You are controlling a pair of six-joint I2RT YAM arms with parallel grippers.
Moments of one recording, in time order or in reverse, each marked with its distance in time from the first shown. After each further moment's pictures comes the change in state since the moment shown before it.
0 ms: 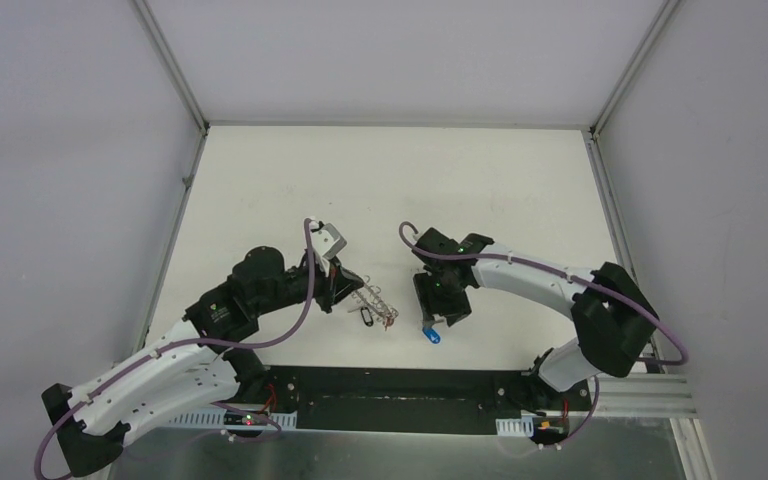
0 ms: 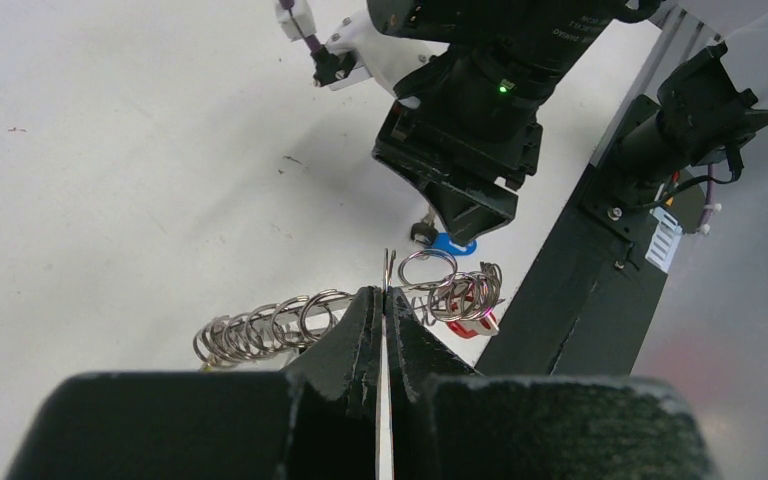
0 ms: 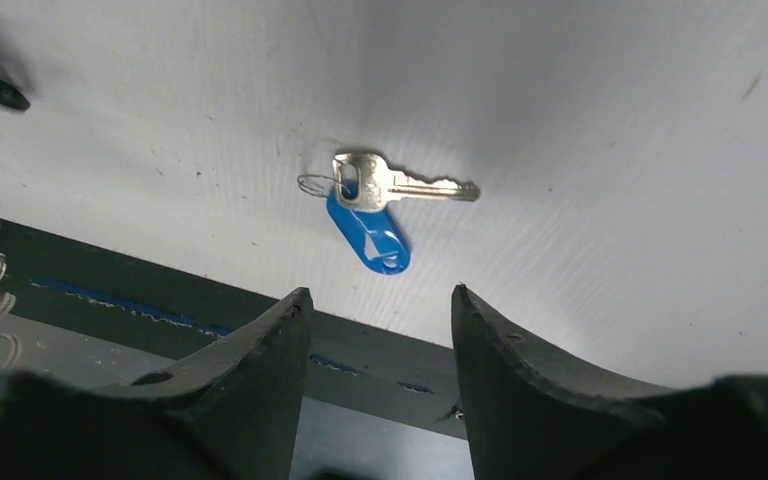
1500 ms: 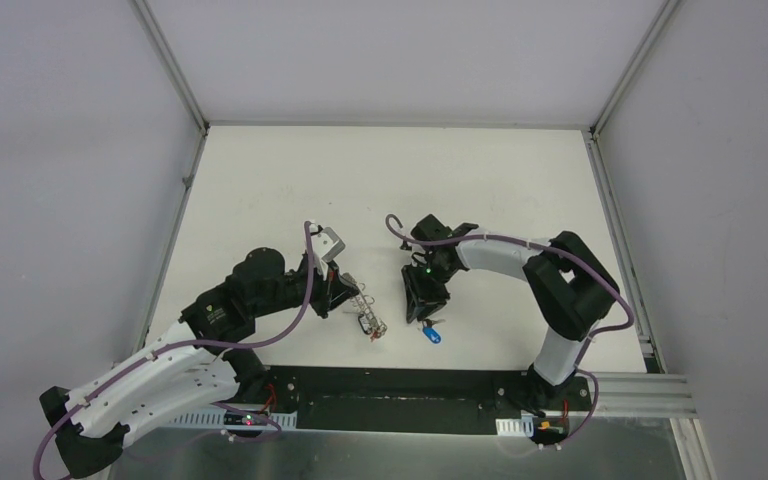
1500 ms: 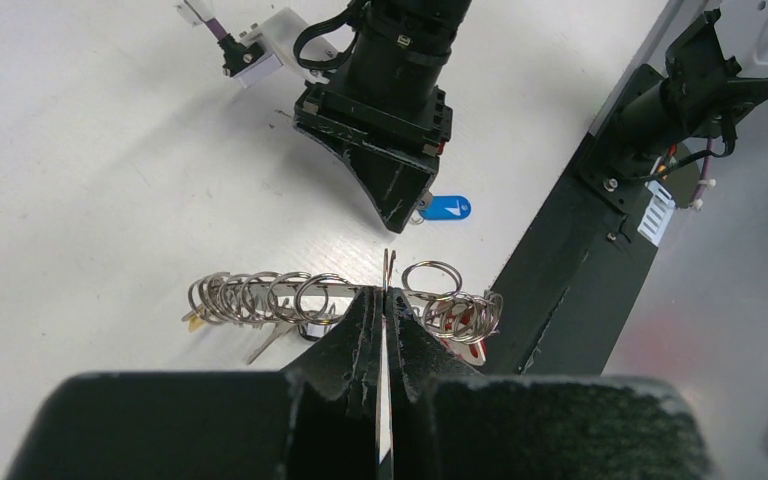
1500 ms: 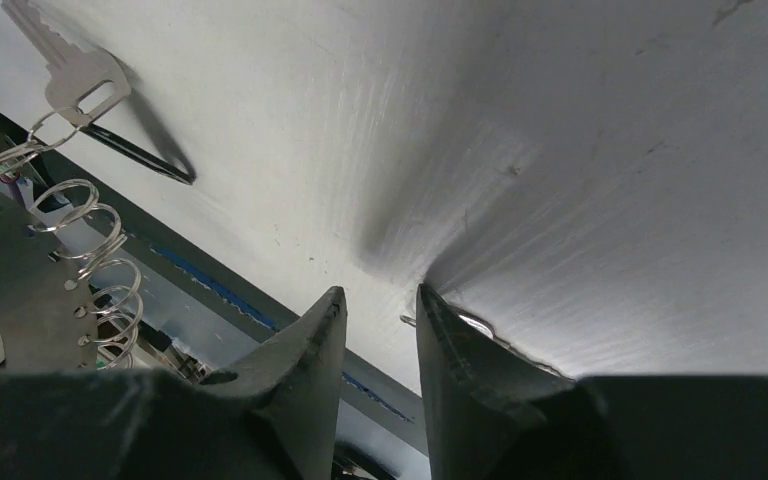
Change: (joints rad) left arm 0.000 -0.016 0.013 -0.104 0.008 -0.034; right arm -0.122 0.267 0.063 0.236 -0.352 -0.175
